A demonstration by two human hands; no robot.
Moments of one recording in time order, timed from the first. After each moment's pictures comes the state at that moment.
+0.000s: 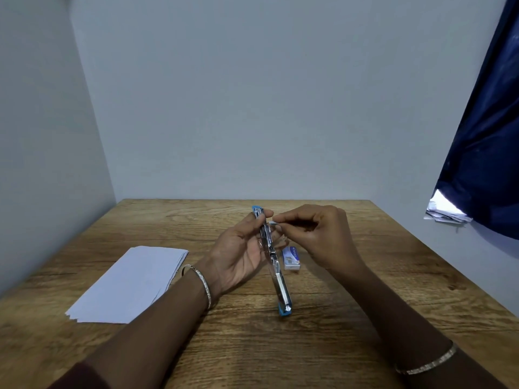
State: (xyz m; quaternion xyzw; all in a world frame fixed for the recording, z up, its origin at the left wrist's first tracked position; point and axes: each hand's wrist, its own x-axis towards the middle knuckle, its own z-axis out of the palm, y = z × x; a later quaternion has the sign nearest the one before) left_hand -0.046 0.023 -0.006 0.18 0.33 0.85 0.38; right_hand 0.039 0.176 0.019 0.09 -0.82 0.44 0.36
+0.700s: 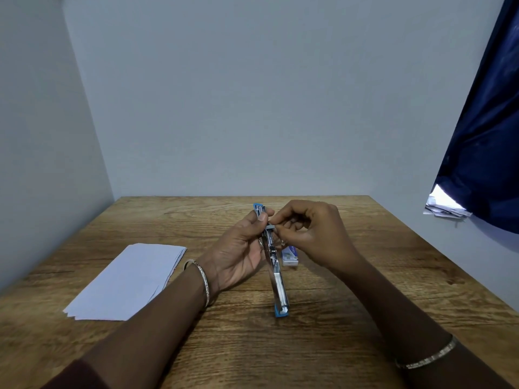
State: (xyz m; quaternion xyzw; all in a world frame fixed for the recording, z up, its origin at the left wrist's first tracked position) left_hand -0.035 0.025 -0.004 0.21 0.32 0.84 0.39; right_hand 0.040 0.177 0.020 0.12 -0.85 0.41 0.32
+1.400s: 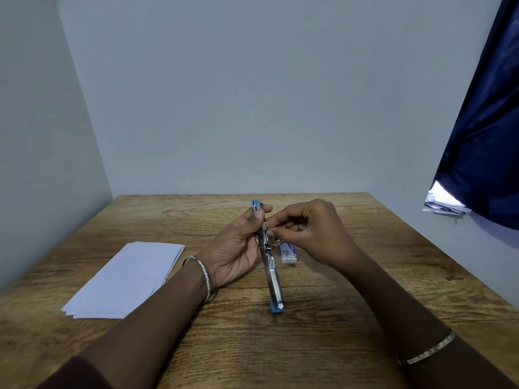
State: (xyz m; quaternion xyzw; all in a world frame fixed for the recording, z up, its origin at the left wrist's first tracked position) left_hand -0.042 0.025 -0.007 0.22 0.33 0.84 0.37; right_hand 0.041 0.179 0.023 0.12 -0.85 0.44 0.26
